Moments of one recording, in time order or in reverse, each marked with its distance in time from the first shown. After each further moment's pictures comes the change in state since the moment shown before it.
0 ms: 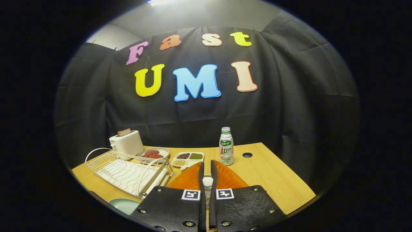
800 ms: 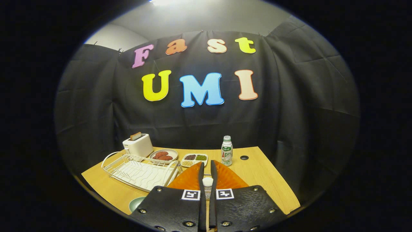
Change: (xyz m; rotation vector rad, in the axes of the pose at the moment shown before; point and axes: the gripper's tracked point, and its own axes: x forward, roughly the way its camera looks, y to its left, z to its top) arm -0.089 0.022 0.058 -0.011 0.044 0.014
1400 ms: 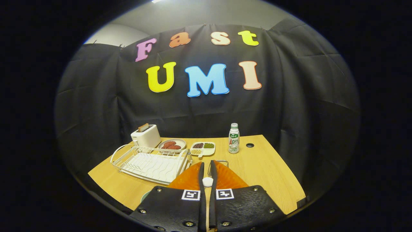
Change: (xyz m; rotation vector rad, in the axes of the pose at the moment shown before) arm -0.025 0.042 -0.030 -0.002 0.101 0.037
